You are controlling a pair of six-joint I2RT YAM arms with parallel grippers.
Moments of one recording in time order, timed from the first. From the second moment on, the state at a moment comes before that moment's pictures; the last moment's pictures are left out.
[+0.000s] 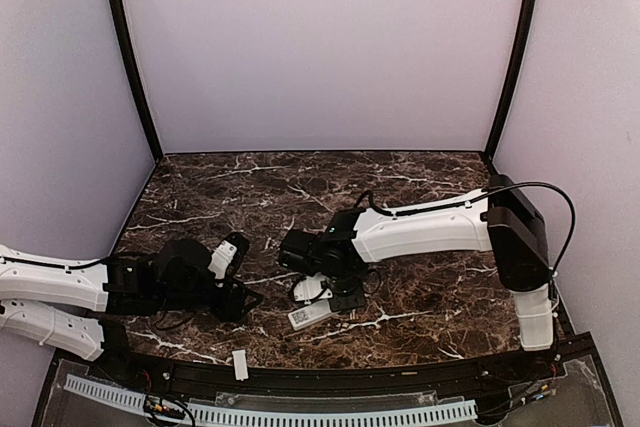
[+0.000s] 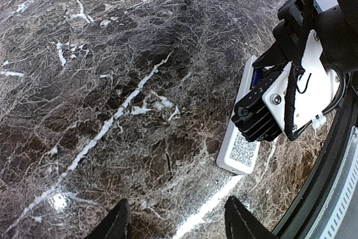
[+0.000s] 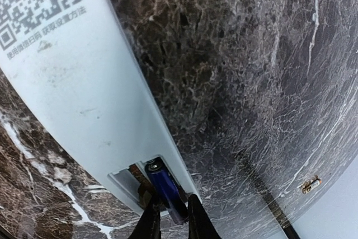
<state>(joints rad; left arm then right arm) -1.05 1.03 0.44 -0.13 -0.13 -0.42 1.21 2.11 1.62 -1.06 0.32 -0.52</state>
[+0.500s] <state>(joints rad) -1.05 1.03 0.44 -0.13 -0.12 -0.41 1.21 2.10 1.61 -1.04 0.32 -0.50</state>
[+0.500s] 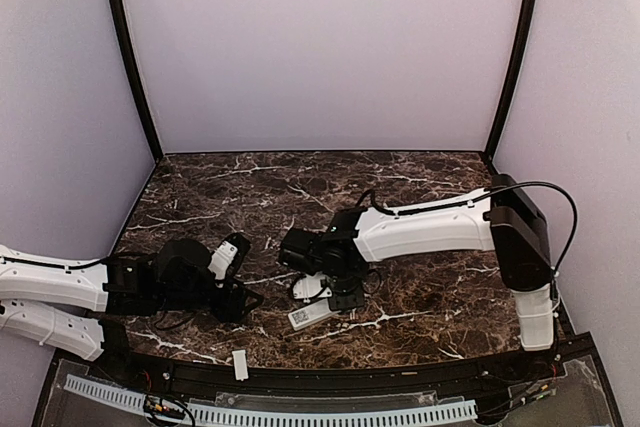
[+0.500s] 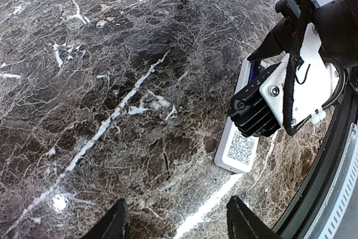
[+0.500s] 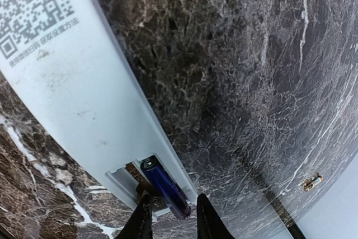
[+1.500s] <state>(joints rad) -1.18 1.24 0.50 -0.12 -0.09 -0.30 0.96 1.84 1.48 -0.92 -0.10 0.10</state>
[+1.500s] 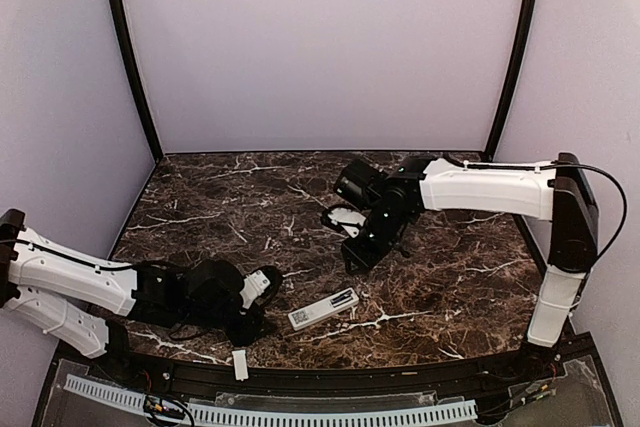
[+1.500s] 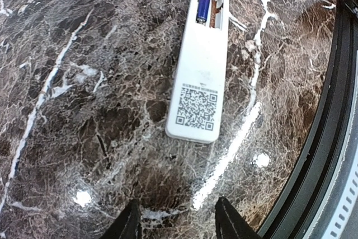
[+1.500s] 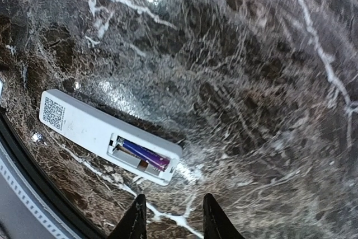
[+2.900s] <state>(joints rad) -1.19 1.50 0.59 -0.07 -0.09 -0.20 0.91 1.90 1.34 -0.79 -0.31 0.32</state>
